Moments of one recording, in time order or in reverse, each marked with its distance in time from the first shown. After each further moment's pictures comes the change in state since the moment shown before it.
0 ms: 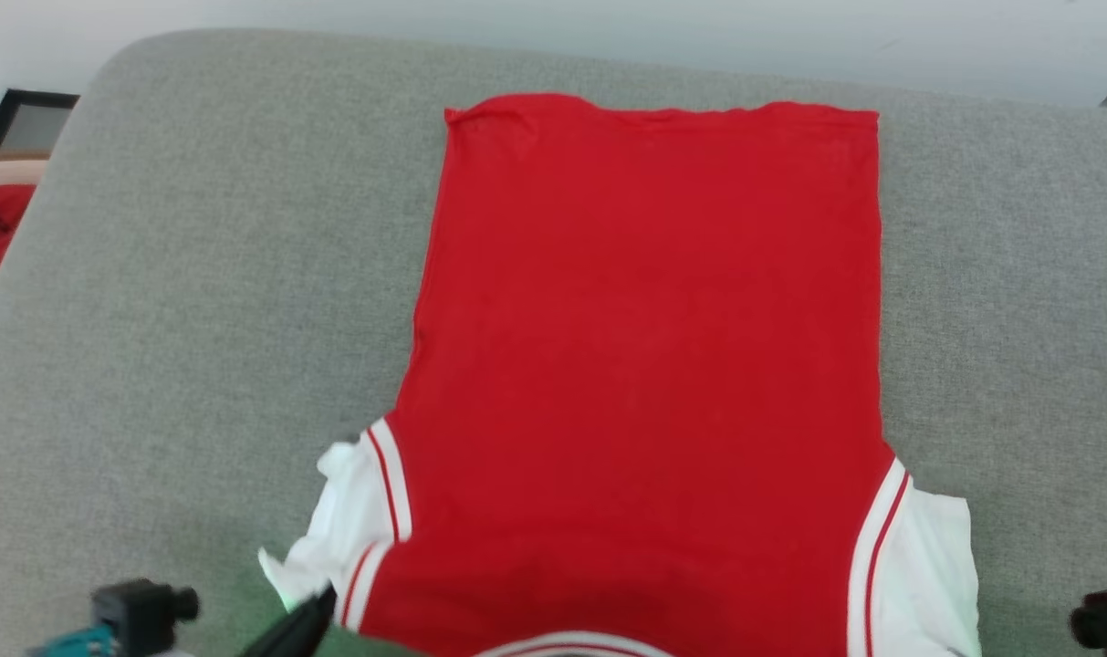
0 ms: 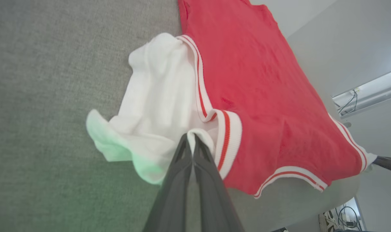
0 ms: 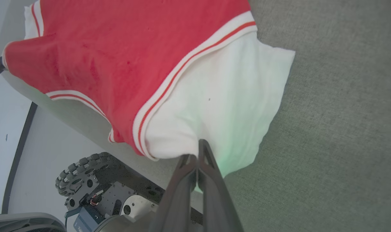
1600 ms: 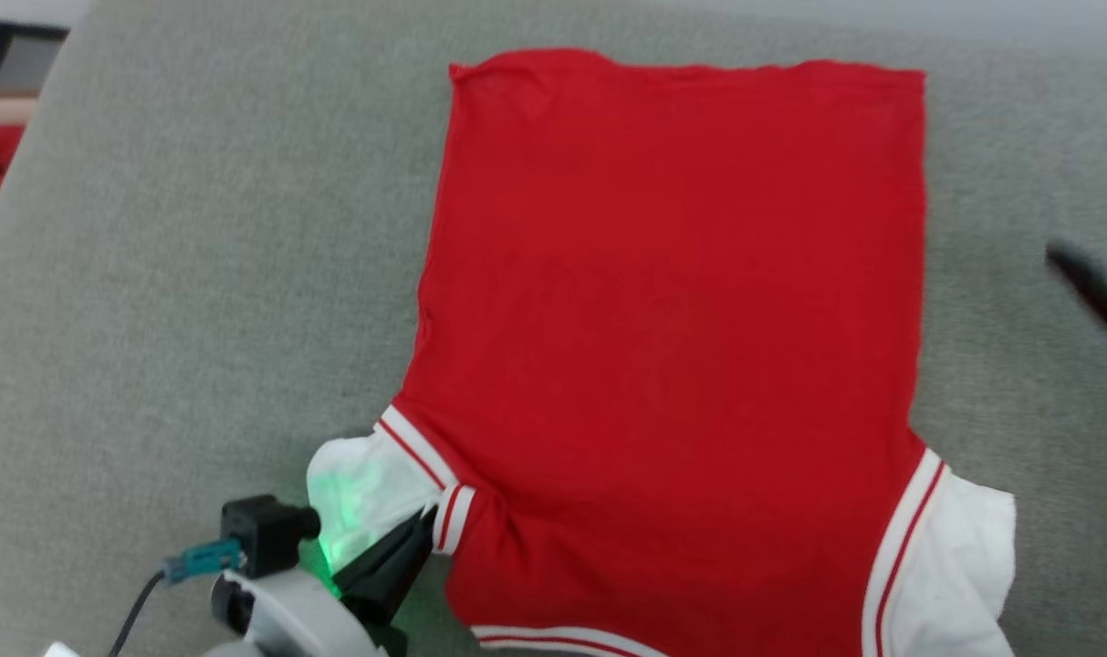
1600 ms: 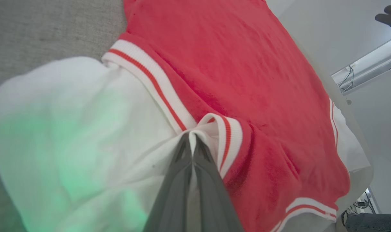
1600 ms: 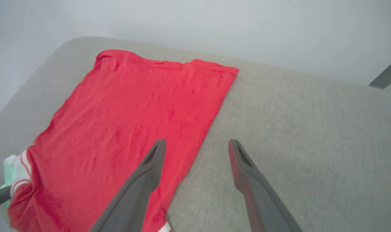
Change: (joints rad) left arm -0.239 -0.182 -0.151 0.173 0.159 0.000 0.000; right arm -0.686 -0.138 -0.083 0.301 0.157 0.000 0.034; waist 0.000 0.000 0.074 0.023
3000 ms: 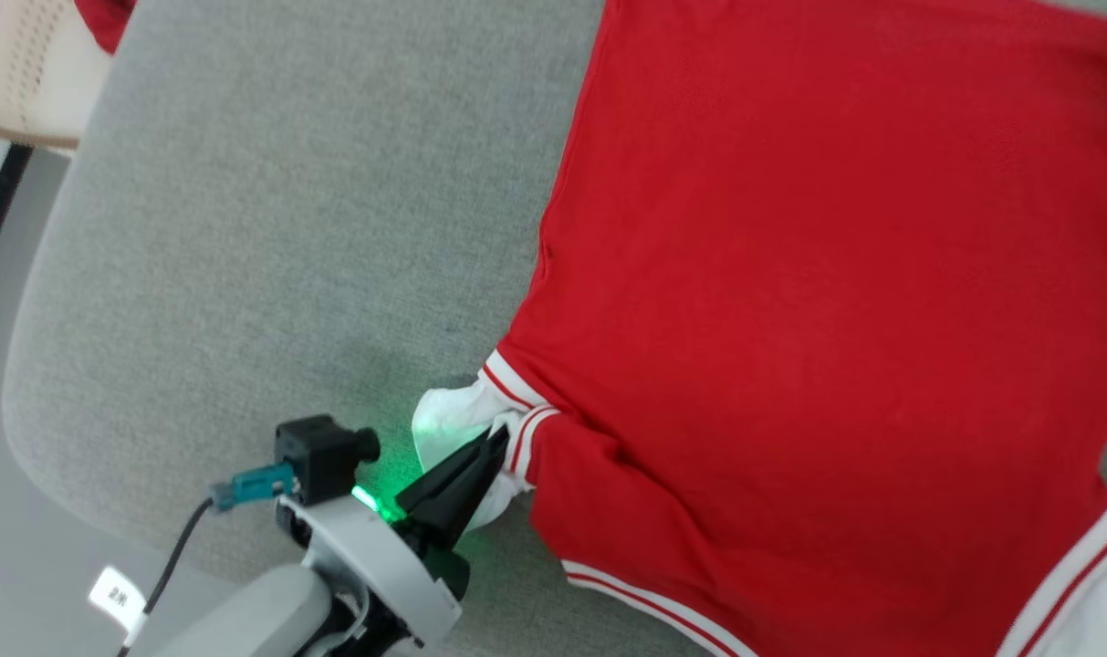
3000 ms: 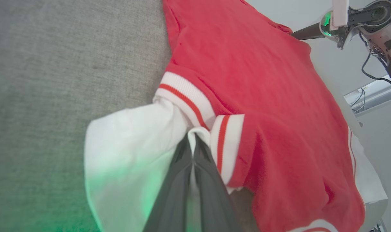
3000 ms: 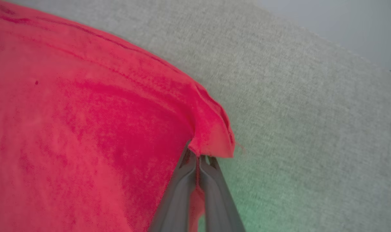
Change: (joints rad) left arm -0.179 -0.089 -0.040 -0.024 0.012 -0.001 -0.001; right arm -0.818 0.050 0.259 1.008 -0.473 0.000 0.074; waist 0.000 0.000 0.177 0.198
